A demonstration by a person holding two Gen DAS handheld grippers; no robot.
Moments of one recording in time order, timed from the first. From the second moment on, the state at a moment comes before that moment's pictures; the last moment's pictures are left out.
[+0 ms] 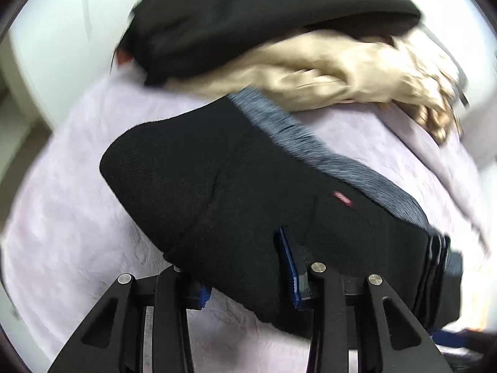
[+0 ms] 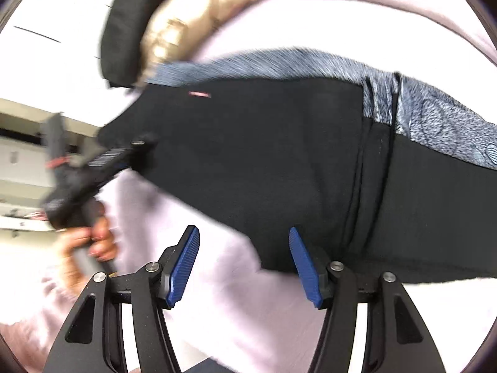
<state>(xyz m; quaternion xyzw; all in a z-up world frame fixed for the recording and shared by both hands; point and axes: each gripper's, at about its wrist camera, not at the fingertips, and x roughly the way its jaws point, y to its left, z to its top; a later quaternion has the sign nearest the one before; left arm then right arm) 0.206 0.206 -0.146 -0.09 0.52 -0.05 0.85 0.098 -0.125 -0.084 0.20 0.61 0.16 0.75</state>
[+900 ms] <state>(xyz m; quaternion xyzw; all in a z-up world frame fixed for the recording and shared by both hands) 0.181 0.141 -0.131 0.14 0.45 -0.03 0.88 0.296 0.064 -0.035 0.03 0.72 0.30 0.63</state>
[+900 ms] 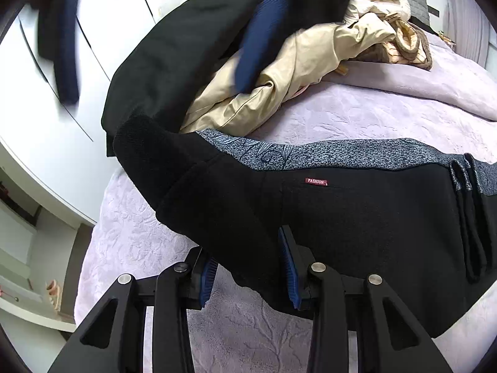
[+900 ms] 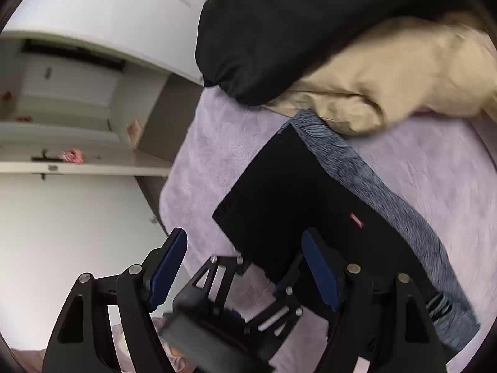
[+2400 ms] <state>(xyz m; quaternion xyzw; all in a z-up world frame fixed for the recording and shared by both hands) 0.053 -0.150 -0.031 0.26 0.39 -0.33 0.82 0.070 -0.390 -0.027 0.48 0.45 0.22 0.72</state>
